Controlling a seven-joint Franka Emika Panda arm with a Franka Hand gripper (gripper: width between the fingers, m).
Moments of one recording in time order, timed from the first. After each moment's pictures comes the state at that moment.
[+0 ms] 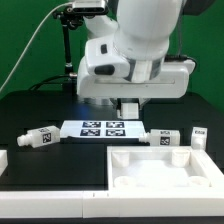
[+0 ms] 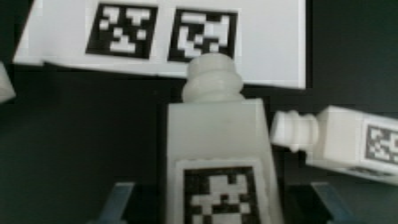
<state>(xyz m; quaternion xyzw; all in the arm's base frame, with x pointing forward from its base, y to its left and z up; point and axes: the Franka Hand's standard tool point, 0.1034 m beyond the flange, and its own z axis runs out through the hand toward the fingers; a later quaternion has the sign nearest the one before) 0.464 0.027 0.092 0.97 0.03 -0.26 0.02</state>
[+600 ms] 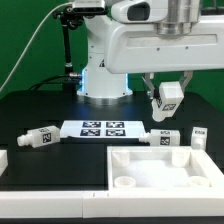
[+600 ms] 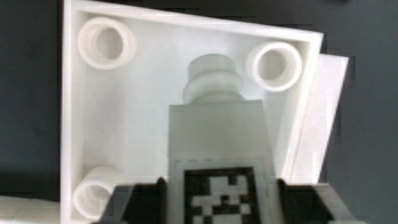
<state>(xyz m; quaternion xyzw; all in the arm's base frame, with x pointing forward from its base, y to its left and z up) 0.555 0.071 0.138 1.00 0.06 0.01 -0.01</state>
